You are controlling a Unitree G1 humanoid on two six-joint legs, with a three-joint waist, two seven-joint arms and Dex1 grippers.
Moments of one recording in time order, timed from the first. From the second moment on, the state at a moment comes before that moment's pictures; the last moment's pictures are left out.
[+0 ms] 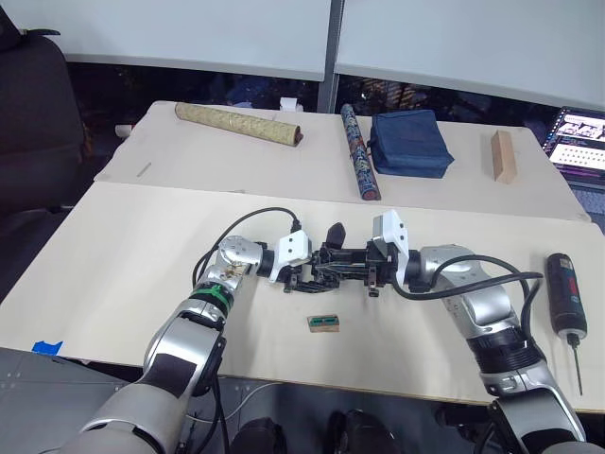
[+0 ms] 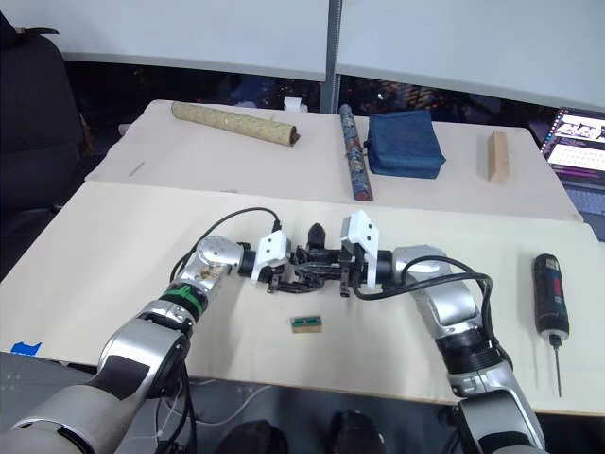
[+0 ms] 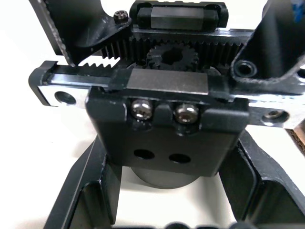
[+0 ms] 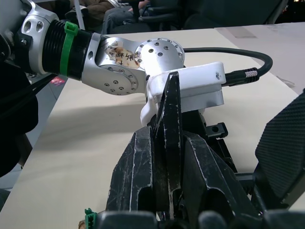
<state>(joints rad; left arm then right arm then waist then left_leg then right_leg) -0.96 0.20 -0.19 1.15 0.04 -0.43 -1.30 -0.53 -0.50 0.17 0.02 0.40 0.30 1.11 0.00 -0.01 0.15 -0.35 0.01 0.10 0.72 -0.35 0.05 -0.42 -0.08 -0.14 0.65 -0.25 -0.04</state>
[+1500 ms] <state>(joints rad) -0.97 0.20 -0.18 1.17 0.08 -0.39 -1.27 -0.53 -0.53 0.23 0.05 0.39 0.29 1.08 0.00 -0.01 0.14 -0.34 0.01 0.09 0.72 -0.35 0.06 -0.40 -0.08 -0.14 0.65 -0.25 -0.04</state>
